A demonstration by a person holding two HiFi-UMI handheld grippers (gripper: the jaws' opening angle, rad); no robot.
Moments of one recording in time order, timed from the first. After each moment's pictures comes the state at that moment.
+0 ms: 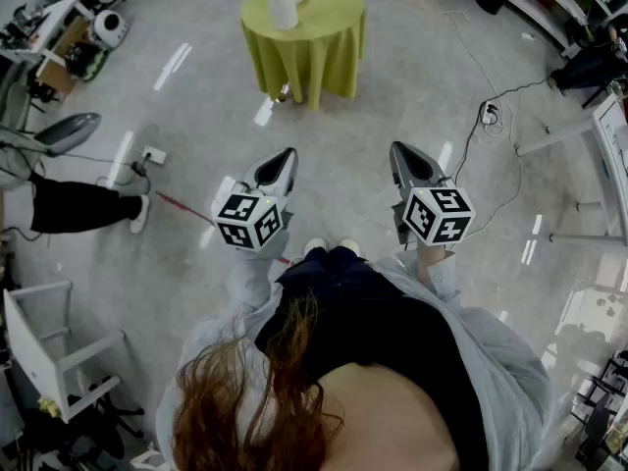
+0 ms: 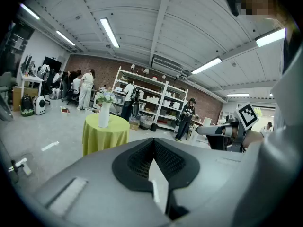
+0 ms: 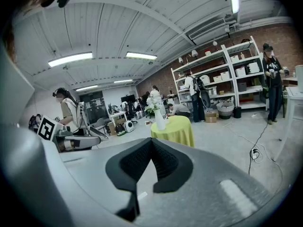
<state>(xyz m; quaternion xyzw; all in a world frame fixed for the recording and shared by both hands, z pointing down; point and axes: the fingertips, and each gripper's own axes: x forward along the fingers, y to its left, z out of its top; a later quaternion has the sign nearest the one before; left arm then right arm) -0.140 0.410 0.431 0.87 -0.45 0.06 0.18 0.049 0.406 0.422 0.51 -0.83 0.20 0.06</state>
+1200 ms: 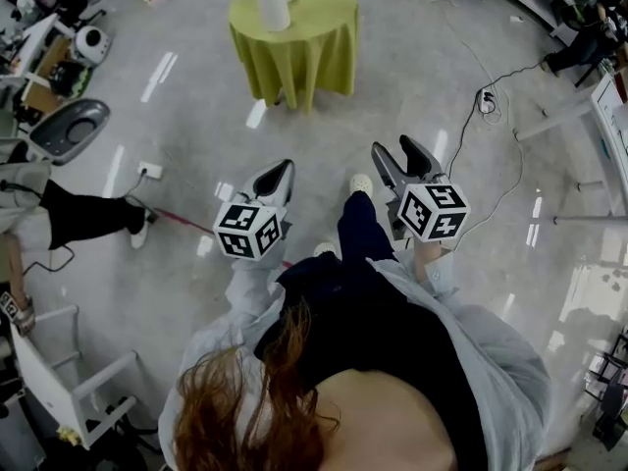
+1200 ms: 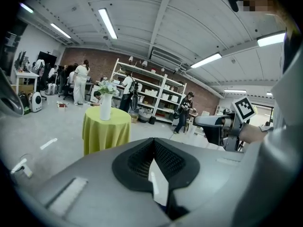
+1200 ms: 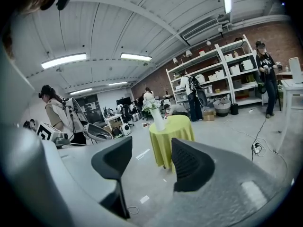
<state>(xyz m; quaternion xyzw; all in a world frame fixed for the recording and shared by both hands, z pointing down) -0.172 0.389 0.473 0.88 -0.42 0.10 0.20 0.014 0.376 0.445 0.54 -0.82 0.21 0.04</state>
